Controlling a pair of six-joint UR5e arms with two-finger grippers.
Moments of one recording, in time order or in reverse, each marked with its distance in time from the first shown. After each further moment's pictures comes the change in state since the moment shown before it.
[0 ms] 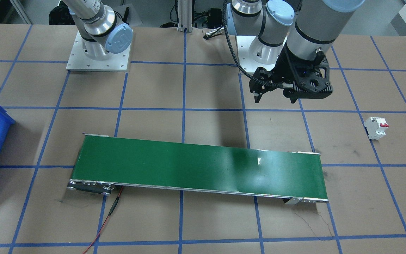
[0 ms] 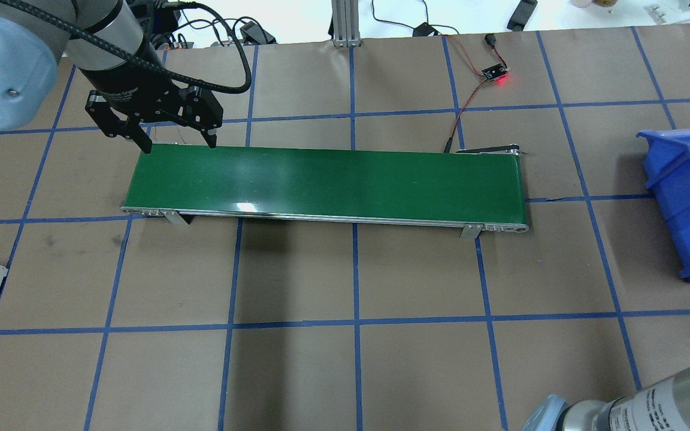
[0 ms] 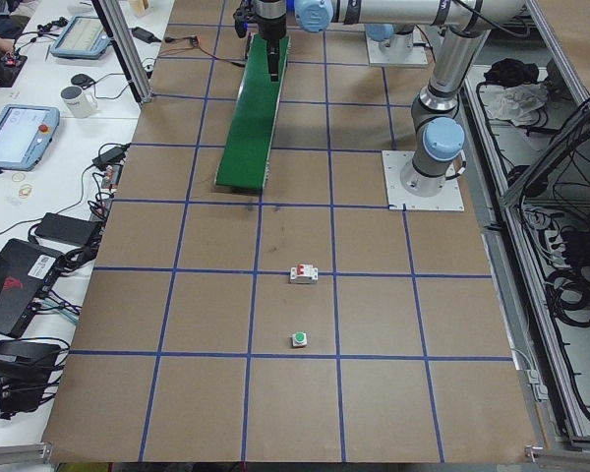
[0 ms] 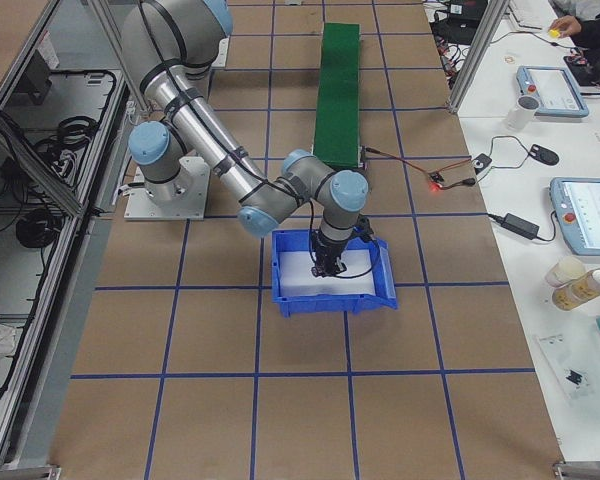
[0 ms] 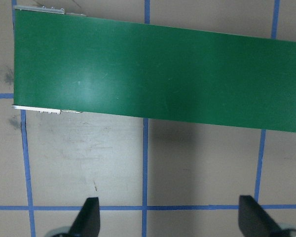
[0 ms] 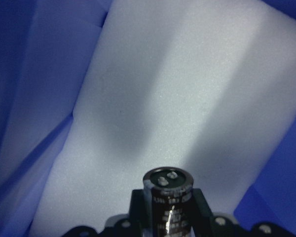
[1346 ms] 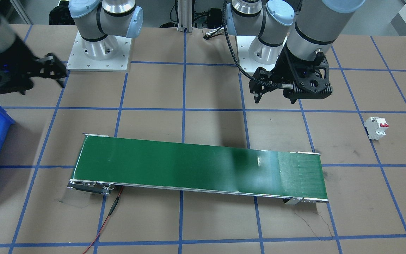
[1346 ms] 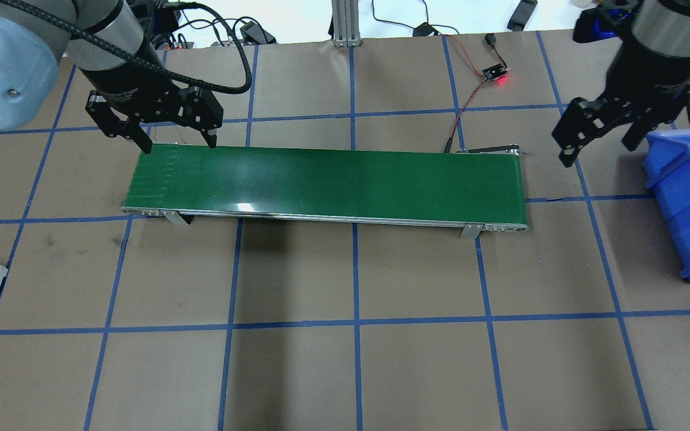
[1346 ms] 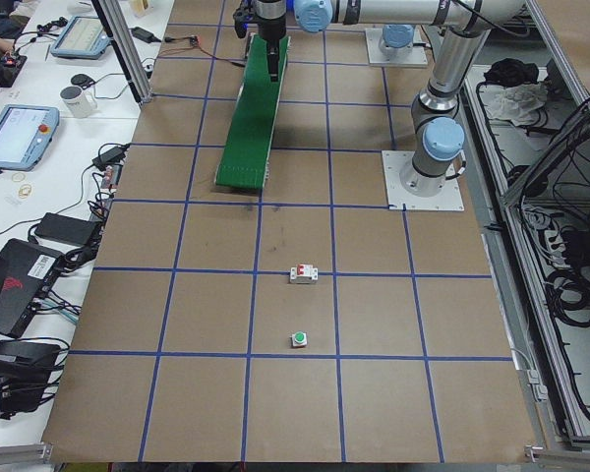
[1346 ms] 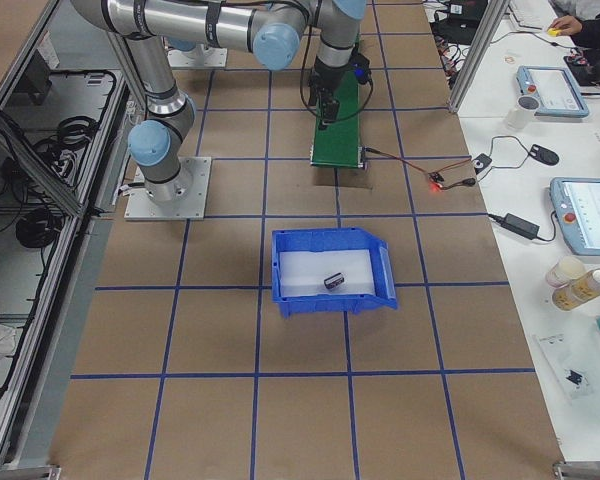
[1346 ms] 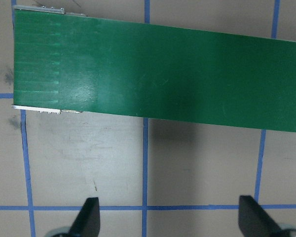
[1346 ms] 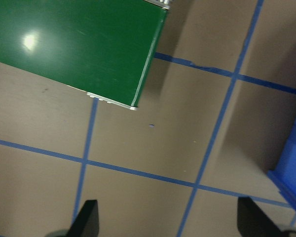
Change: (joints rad) left arm 0.000 -0.001 0.000 0.000 0.000 0.001; right arm 0.590 -0.372 -0.160 0.677 0.120 0.833
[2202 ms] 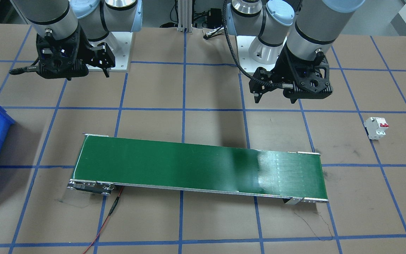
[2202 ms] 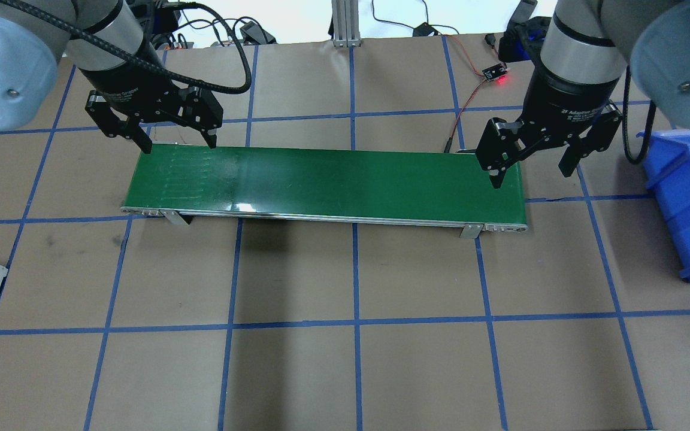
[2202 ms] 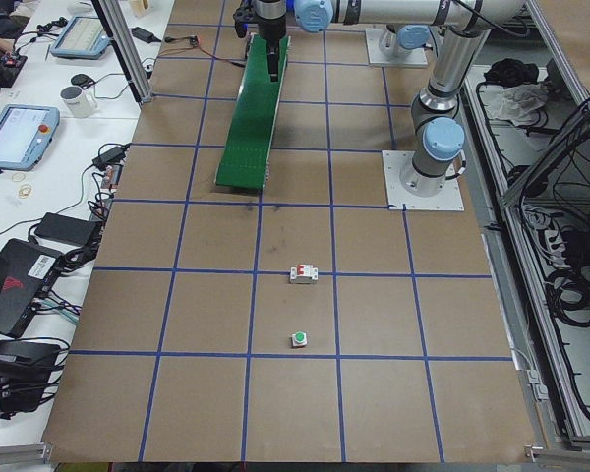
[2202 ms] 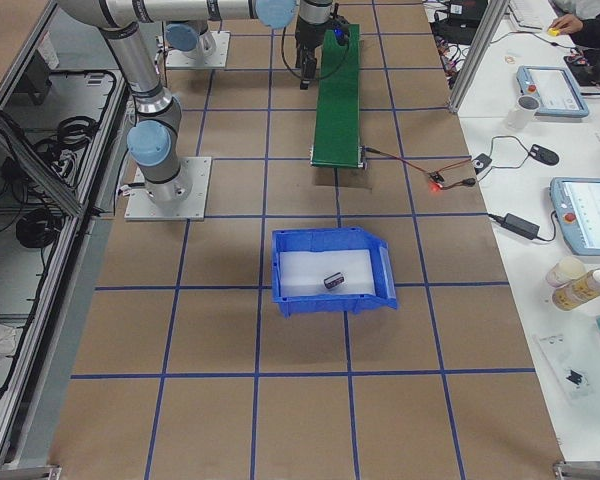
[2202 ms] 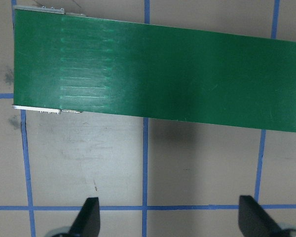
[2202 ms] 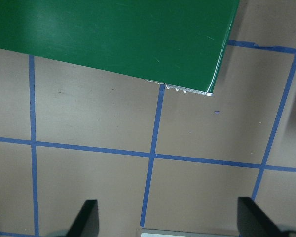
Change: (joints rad) left arm 0.000 0.001 0.000 0.000 0.000 0.000; right arm 0.193 -0.020 0.007 0.038 0.026 0.292
